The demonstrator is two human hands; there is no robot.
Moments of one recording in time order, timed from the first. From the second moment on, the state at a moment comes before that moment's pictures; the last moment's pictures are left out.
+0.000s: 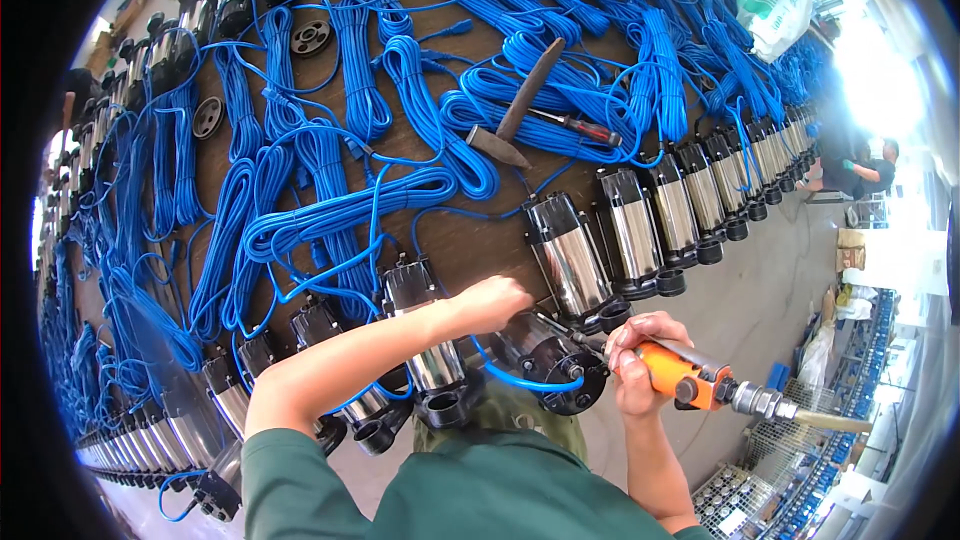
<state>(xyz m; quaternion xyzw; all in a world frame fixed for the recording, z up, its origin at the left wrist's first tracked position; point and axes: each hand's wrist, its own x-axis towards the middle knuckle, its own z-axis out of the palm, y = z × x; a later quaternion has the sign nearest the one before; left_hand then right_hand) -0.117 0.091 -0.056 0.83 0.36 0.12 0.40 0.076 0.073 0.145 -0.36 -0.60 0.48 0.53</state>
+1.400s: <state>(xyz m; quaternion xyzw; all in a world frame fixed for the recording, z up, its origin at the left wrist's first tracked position) -0.132 0.027 -0.023 0.76 0.51 0.20 0.34 0.045 0.046 0.146 -0.23 -0.67 0.58 0.39</state>
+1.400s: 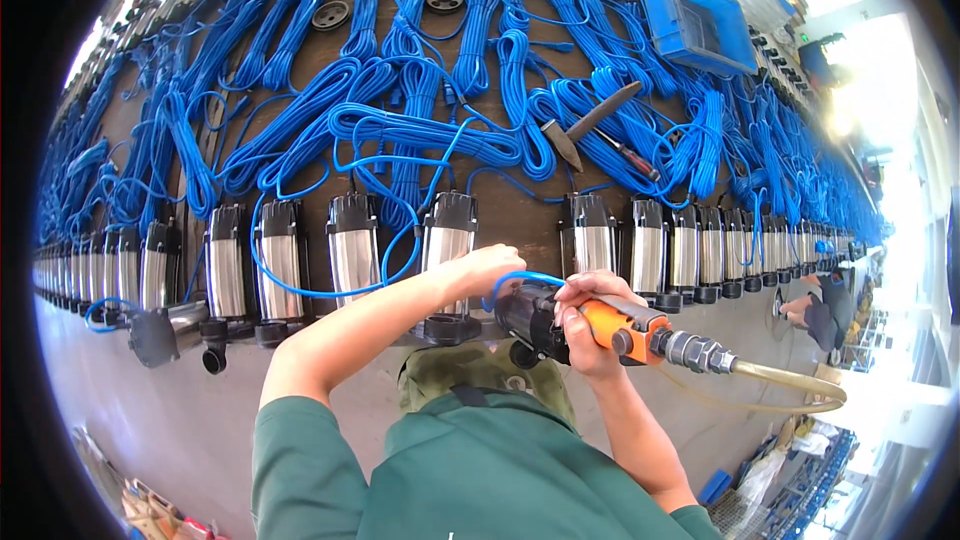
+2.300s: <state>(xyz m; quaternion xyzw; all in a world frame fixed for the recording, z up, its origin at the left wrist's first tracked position) 0.168 -0.003 -0.041 -0.38 0.00 0.85 0.37 0.171 0.073 0.182 -0.04 -0.67 0.66 0.33</state>
